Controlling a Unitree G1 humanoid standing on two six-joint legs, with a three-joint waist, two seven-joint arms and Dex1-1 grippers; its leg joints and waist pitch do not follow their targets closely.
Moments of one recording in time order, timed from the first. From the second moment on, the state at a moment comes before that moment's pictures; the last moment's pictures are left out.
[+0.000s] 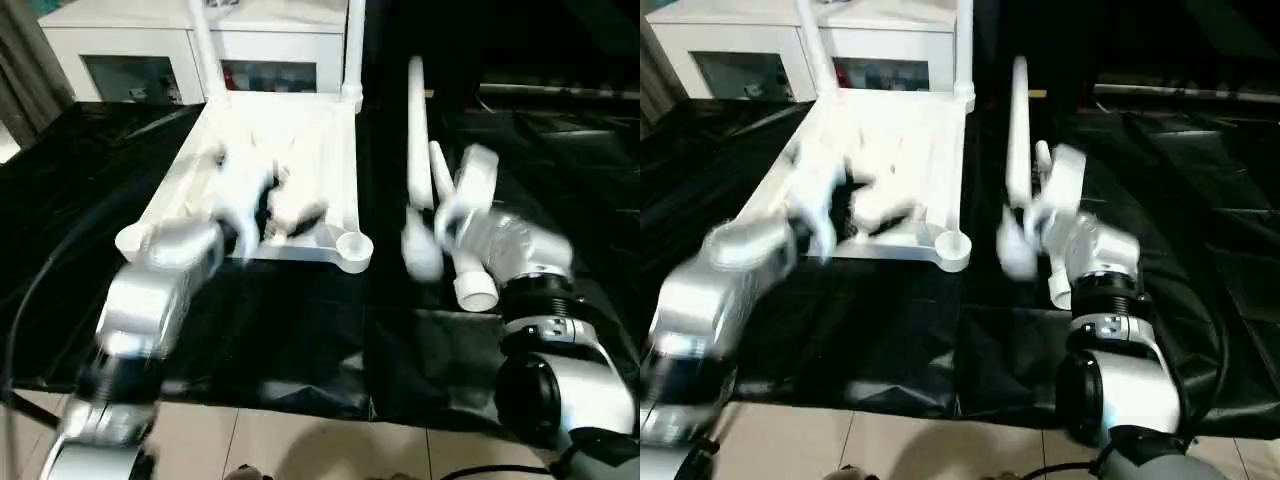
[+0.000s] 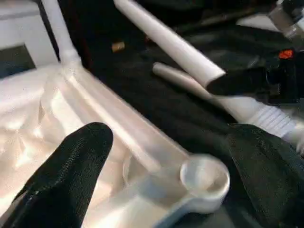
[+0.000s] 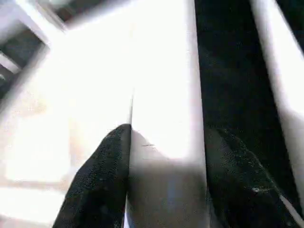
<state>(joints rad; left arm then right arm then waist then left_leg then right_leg) -0.56 0.28 -0.03 -0.02 -0.22 0.60 -0.54 -0.87 -0.14 -0.38 0.63 0.32 0.65 0.20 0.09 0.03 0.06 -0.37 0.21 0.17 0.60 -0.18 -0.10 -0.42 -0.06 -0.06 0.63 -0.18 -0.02</state>
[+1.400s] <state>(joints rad) -0.92 0.01 0.31 0.23 -0.59 0.92 -0.23 -0.55 -0.18 0.08 0.00 0.32 0.53 0.56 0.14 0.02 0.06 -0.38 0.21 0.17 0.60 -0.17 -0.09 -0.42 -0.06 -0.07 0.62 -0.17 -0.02</state>
